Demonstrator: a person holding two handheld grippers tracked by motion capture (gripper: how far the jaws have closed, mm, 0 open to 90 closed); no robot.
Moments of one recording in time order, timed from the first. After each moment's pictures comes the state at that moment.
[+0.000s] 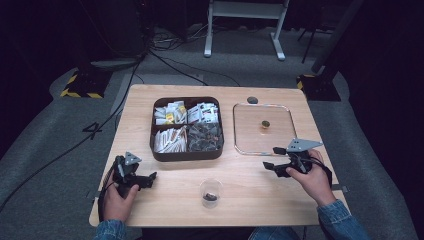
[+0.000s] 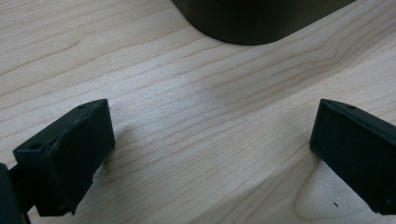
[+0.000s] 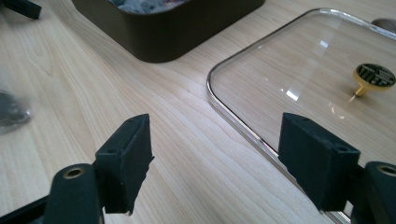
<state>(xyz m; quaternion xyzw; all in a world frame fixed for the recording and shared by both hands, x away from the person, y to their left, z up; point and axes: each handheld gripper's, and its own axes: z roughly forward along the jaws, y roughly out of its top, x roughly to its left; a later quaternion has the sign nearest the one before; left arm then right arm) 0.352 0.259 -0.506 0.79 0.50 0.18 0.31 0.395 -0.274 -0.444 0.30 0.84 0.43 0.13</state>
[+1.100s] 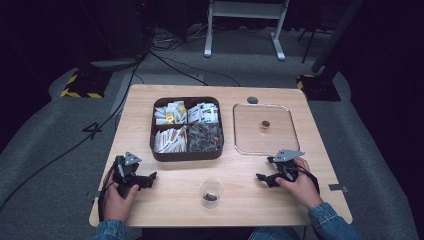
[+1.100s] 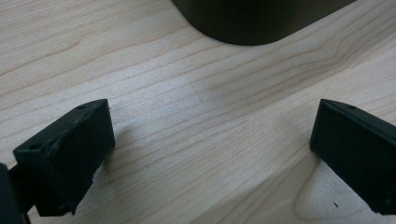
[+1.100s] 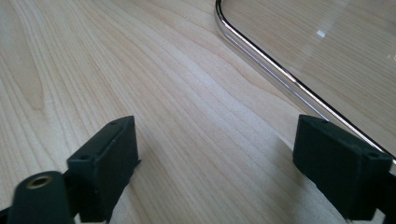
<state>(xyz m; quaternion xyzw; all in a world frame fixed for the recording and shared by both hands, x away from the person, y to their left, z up) 0.352 0.259 -0.506 0.79 0.50 0.18 0.31 0.399 -0.260 -0.504 0.29 0.87 0.38 0.13</state>
